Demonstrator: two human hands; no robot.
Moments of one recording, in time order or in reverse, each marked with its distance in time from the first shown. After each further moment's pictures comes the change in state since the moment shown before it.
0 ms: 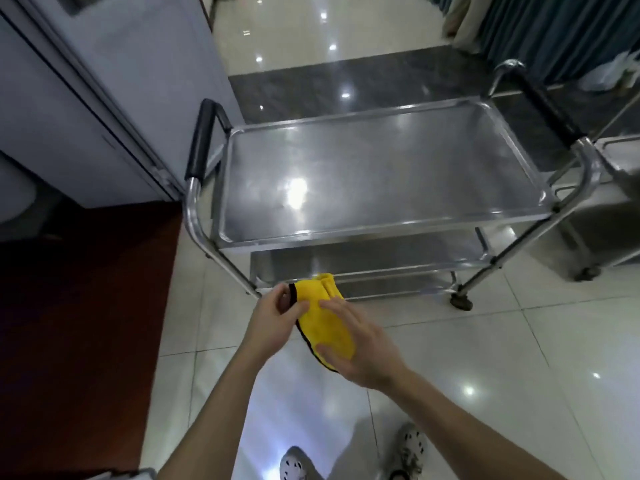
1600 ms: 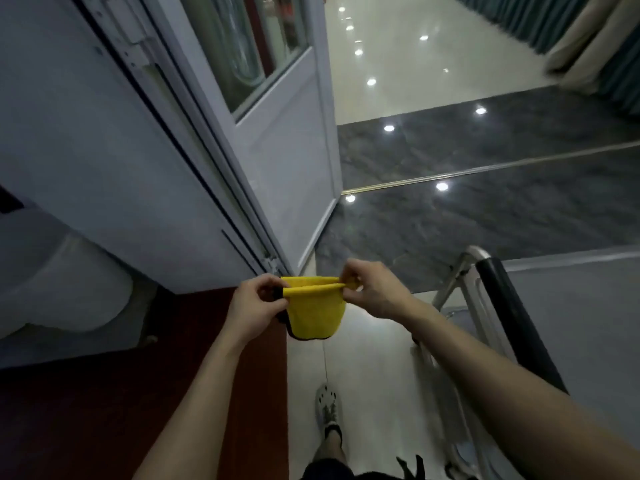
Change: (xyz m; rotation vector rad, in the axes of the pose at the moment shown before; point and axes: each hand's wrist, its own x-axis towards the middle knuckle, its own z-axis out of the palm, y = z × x) left_hand 0.481 0.050 -0.689 0.299 0.114 0.131; right_hand 0.779 -0.266 0.223 0.017 -0.088 0.085
